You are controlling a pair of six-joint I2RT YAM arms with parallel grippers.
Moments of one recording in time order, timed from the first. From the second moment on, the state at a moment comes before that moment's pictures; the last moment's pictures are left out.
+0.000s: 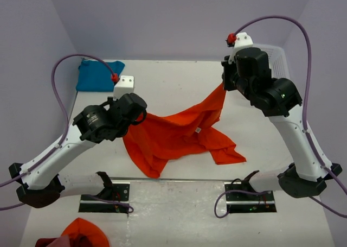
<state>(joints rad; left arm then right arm) -0.95 1.16 1.48 -1.27 -0.82 -0.65 0.62 1.35 1.90 -1.02 0.38 0.18</state>
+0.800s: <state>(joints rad) -0.91 1.20 1.41 -1.25 -0.78 -0.58 1.06 1.10 0.97 -0.95 0.38 0.68</state>
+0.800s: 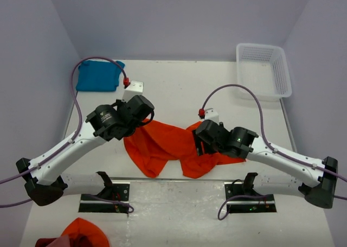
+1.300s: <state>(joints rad) -0.88 1.19 1.29 -1.15 -0.74 -0.54 1.00 1.04 0.64 -0.80 0.39 0.89</state>
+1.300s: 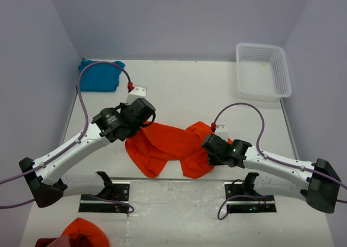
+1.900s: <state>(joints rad) -0.85 1.28 1.06 -0.89 -0.59 -0.47 1.04 1.03 0.56 -0.68 0.30 1.02</state>
